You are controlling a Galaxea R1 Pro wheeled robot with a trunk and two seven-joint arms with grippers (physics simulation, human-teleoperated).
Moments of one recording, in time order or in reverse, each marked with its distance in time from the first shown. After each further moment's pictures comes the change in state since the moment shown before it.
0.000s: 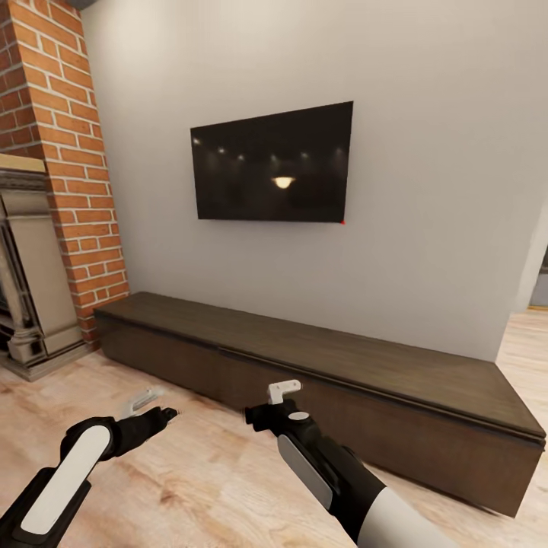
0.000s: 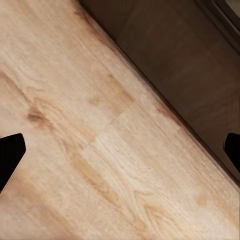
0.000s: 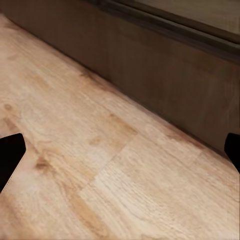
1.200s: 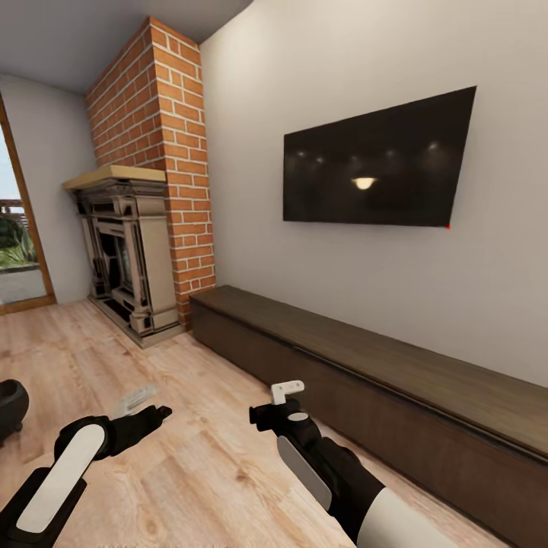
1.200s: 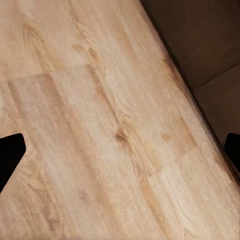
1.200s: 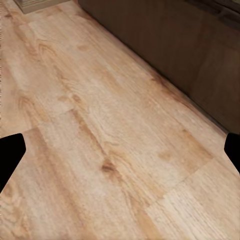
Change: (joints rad) left arm 0.001 0.000 0.034 0.004 -0.001 0.000 0.000; right arm 0.000 0.003 0.003 0.008 0.004 -0.002 -0.066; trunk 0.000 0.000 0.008
